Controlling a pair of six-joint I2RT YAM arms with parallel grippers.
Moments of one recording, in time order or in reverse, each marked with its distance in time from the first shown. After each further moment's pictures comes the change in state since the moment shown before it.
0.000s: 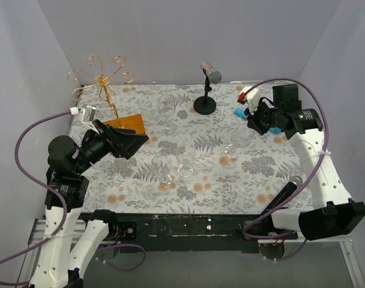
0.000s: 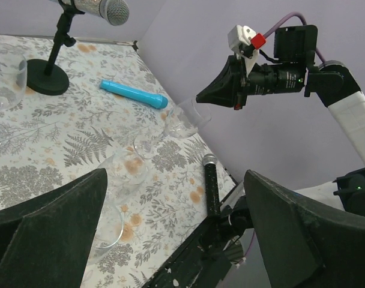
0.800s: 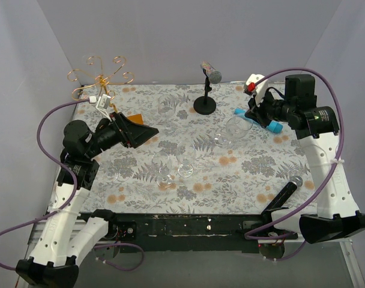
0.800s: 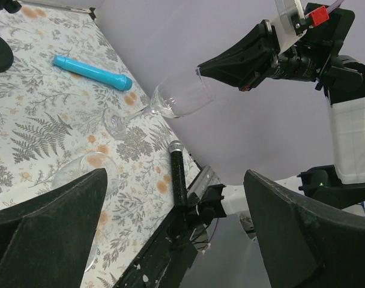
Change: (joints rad) left arm -0.047 0.171 -0.040 0.206 0.115 -0.150; right arm 0.000 -0.027 0.207 -0.053 -0.180 0.022
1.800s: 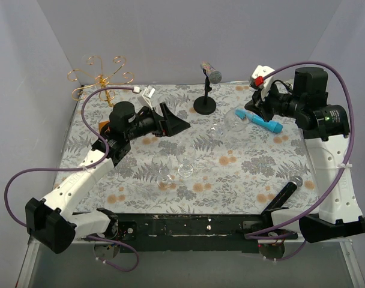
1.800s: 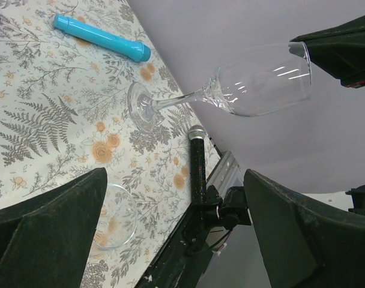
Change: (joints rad) left arm -0.314 0.377 0.089 0.081 -0.243 0.077; right arm 0.000 0.007 0.135 -0.019 -0.069 0.012
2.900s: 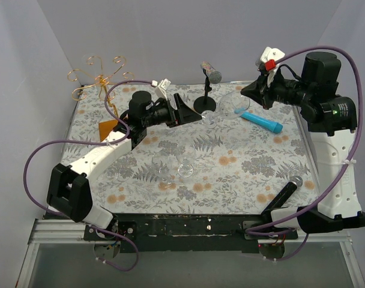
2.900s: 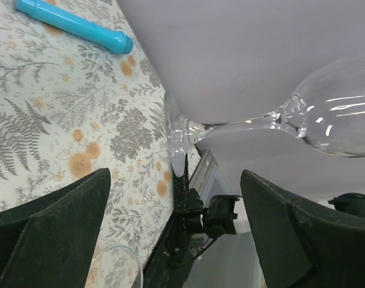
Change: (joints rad) left arm 0.000 0.296 0.113 0.164 0.092 -0.093; right arm -0.003 0.076 0.198 0.053 -0.140 0.095
